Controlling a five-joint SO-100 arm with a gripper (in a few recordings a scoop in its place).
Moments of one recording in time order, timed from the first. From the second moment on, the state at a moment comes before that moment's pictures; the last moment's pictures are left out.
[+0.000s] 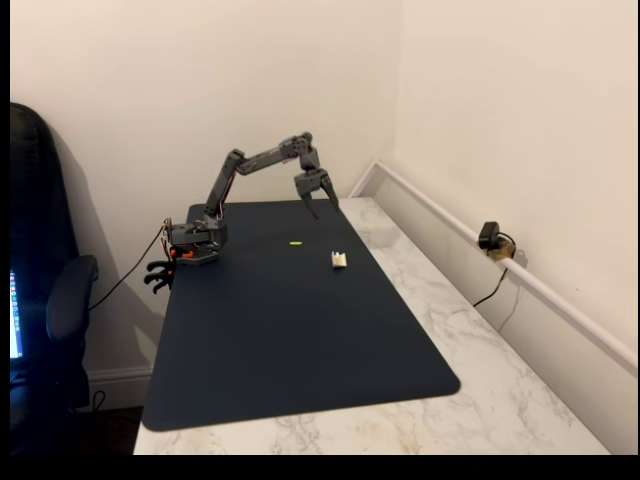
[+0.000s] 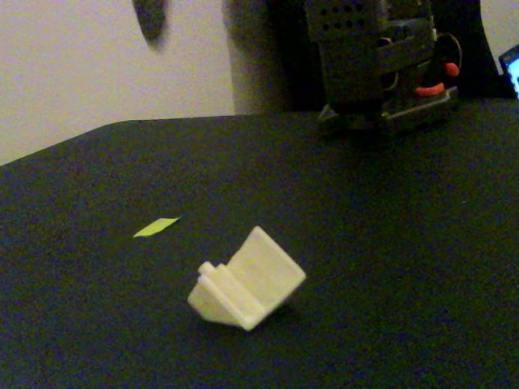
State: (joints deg) arm -20.5 55.6 36.3 97.0 25.0
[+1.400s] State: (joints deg) arm -20.3 20.9 7.4 97.6 28.7
